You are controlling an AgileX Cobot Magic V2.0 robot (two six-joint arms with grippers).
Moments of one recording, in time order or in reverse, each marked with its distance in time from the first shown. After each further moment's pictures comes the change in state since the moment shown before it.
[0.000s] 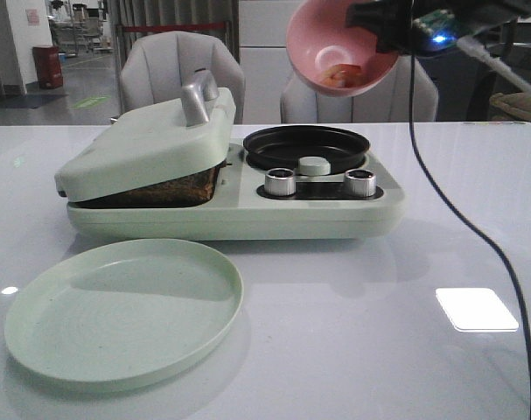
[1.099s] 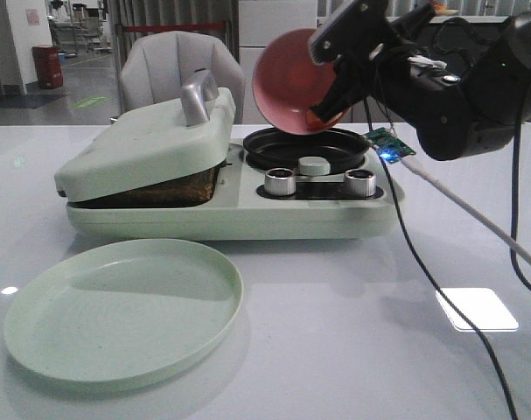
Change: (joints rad) left arm 0.000 0.000 0.000 0.000 0.000 0.000; right arm 0.018 0.277 -0.015 -0.465 -0.735 -0.645
